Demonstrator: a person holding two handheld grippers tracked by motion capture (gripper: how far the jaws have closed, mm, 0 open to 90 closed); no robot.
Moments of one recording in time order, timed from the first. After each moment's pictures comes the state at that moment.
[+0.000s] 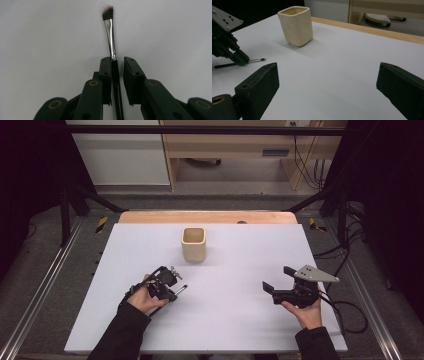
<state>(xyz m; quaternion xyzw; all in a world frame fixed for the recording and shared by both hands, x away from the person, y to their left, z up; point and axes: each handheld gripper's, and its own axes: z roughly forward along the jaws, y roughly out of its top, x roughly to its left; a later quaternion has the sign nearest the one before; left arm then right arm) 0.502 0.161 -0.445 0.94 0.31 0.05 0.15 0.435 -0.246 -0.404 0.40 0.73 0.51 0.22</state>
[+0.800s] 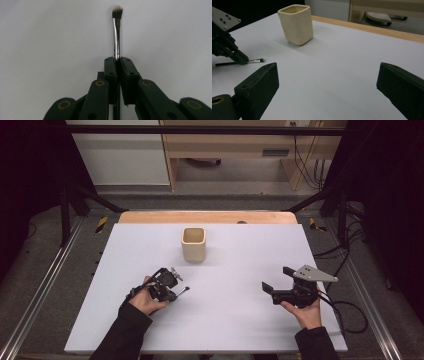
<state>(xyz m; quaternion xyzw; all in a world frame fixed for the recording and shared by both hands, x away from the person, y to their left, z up) 0.496 0.160 -0.446 0.93 0.32 0.06 0.15 0.435 -0.245 -0.406 0.40 0.73 0.51 0.22</state>
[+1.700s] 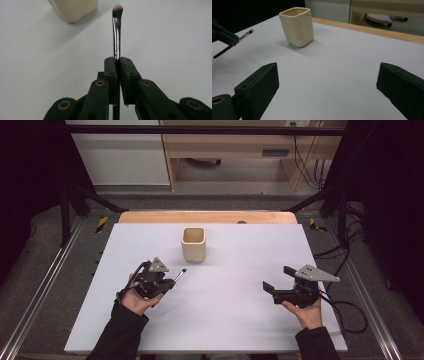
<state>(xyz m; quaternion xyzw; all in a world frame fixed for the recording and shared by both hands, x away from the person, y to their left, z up) 0.471 0.183 -0.399 0.87 0.35 0.14 0.32 0.435 -0.247 -0.404 0.40 0.72 0.52 0.22</state>
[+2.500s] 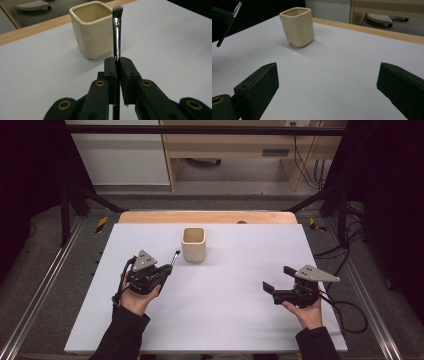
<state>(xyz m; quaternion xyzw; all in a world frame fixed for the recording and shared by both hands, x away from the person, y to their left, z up) 0.460 0.192 -0.375 0.78 0.39 0.22 0.44 0.435 -0.247 -0.404 0.40 0.73 0.52 0.22</state>
